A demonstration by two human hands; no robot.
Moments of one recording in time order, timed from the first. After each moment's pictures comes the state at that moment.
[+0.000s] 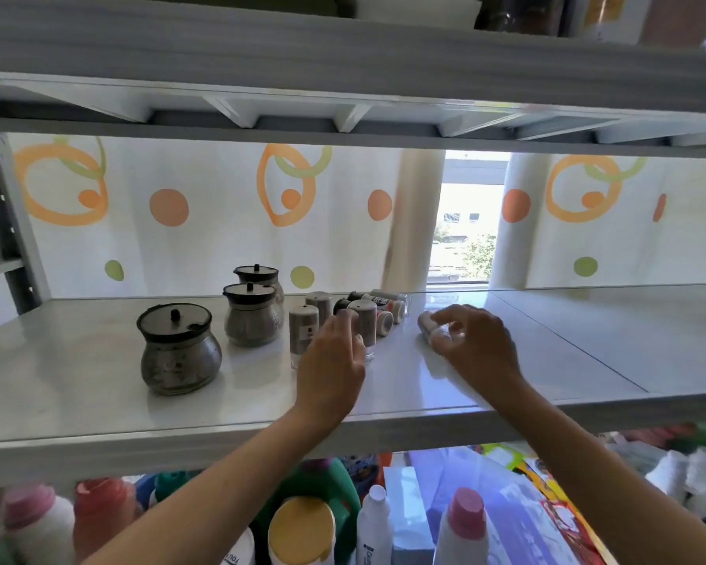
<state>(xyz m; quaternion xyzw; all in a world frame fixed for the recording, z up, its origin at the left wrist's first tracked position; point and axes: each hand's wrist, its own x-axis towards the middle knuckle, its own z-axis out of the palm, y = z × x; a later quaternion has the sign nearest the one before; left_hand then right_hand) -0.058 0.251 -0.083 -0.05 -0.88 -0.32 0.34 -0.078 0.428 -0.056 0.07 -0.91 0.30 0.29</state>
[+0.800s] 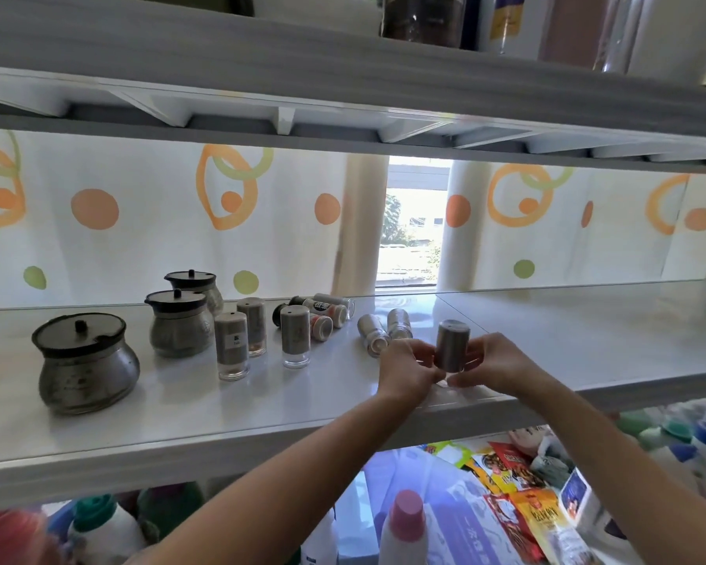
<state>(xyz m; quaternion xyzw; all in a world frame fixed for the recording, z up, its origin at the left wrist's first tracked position) -0.101 0.407 -0.090 -0.14 -0.79 -0.60 0.08 -0.089 0.554 -0.059 0.06 -0.92 0.40 0.05</state>
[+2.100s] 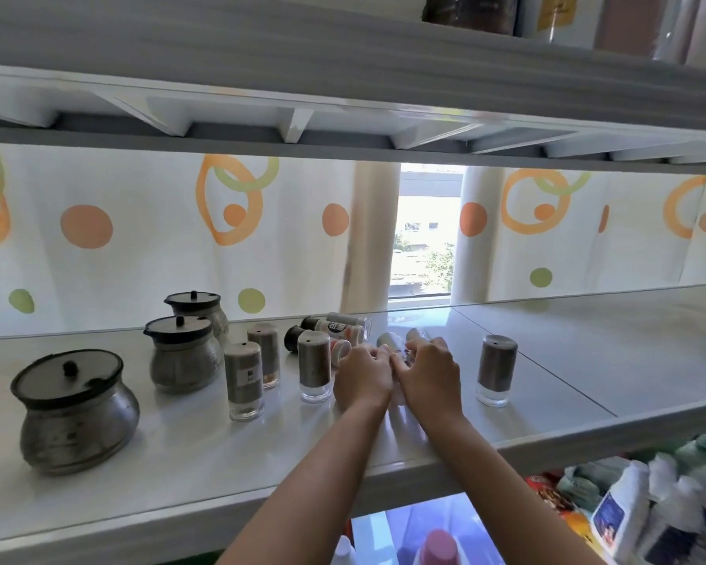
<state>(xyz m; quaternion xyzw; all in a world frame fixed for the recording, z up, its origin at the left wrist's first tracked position) -0.164 0.343 -0.093 0.07 -0.86 -0.48 0.17 -0.148 0.424 -0.090 -0.04 -0.90 0.30 0.31</state>
